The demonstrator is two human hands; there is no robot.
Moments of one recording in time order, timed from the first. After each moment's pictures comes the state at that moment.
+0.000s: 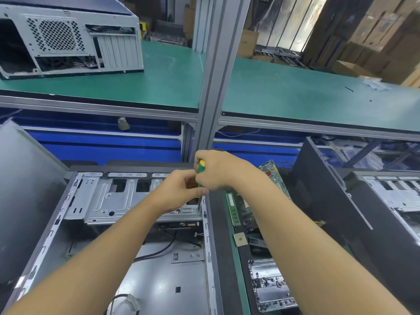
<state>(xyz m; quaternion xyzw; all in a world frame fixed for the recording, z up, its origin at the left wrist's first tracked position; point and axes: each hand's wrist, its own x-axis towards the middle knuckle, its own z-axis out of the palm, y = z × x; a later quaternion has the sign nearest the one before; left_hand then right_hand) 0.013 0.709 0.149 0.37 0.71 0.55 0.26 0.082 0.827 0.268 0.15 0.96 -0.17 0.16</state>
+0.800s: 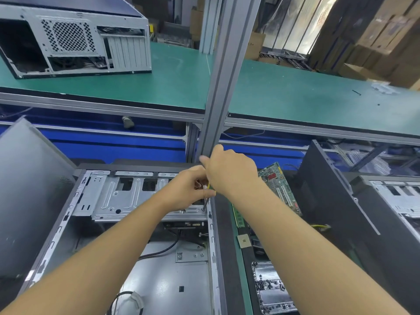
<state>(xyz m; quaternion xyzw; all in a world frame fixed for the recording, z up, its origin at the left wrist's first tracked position) 0.012 0.713 0.153 0.44 0.74 0.47 0.21 0.086 0.809 0.259 0.25 0.97 0.00 0.05</state>
